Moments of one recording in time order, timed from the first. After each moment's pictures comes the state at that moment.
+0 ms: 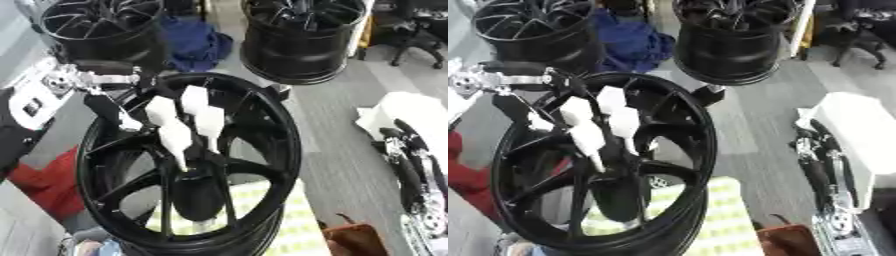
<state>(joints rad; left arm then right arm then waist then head) -0.92 0.56 -0.56 -1.11 -0.30 -0.41 -0.71 -0.02 -0.23 -0.01 -1.58 -0.04 -0.17 -0.23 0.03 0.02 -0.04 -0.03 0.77</state>
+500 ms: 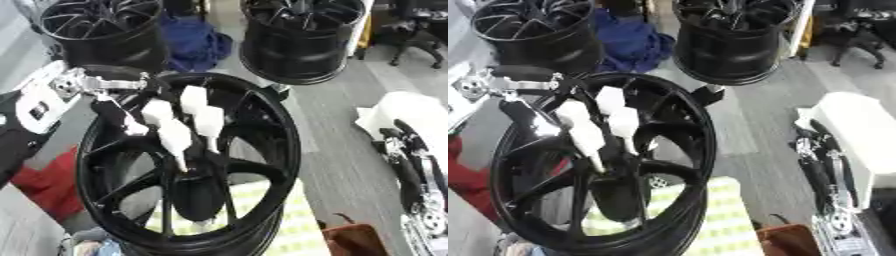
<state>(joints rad) -0.92 0.56 -0.58 -1.12 -0.37 -0.42 -0.70 -0.03 -0.23 -0.01 -1.58 -0.04 -0.17 -0.23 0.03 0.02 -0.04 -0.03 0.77</state>
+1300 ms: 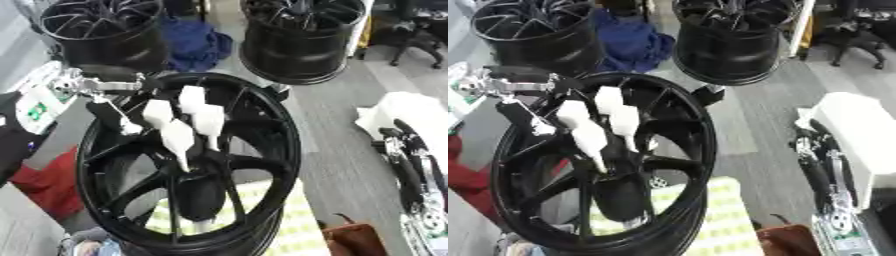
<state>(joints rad) -0.92 0.56 -0.54 -1.09 -0.39 -0.43 -0.69 -0.03 -0.23 -0.01 -1.58 -0.04 -0.17 -0.23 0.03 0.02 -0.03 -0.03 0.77</state>
